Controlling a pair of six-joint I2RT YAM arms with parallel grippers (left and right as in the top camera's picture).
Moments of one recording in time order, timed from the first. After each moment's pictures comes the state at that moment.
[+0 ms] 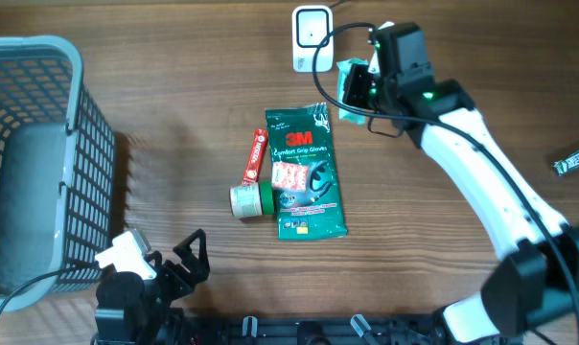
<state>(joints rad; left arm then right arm) -0.06 0.02 0.46 -1.07 0.09 -0.65 0.35 1.69 1.40 -0.53 -0.08 0.49</state>
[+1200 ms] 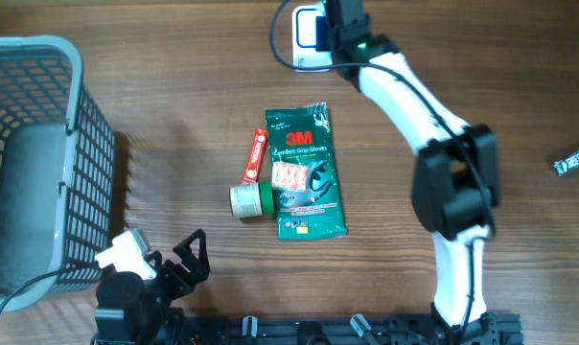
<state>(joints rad) -0.06 0.02 0.46 -1.07 0.09 -0.65 0.38 2.21 1.90 -0.42 0.34 0.21</state>
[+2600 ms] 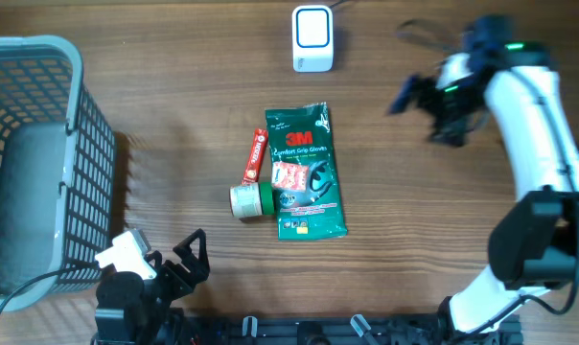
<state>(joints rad) -0.06 0.02 0.46 -1.07 0.09 -0.65 0.02 1.85 1.60 -1.24 -0.40 0.38</state>
